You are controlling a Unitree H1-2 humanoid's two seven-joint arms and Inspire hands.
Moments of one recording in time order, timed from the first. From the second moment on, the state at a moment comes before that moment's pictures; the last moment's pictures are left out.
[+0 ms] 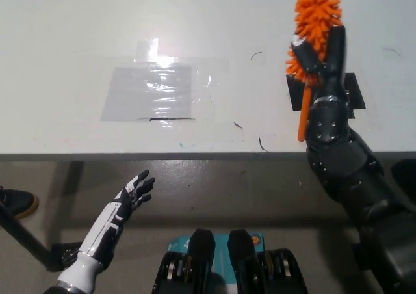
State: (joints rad) left_arm -0.07 0.21 -0.05 0.07 -0.06 -0.23 -0.23; right_arm -1.02 -0.07 0.18 1.24 -0.12 -0.49 -0.57
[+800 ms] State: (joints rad) left_arm -0.06 0.21 -0.05 0.07 -0.06 -0.23 -0.23; right_arm -1.02 -0.25 0.36 1.02 -0.27 -0.47 -0.52
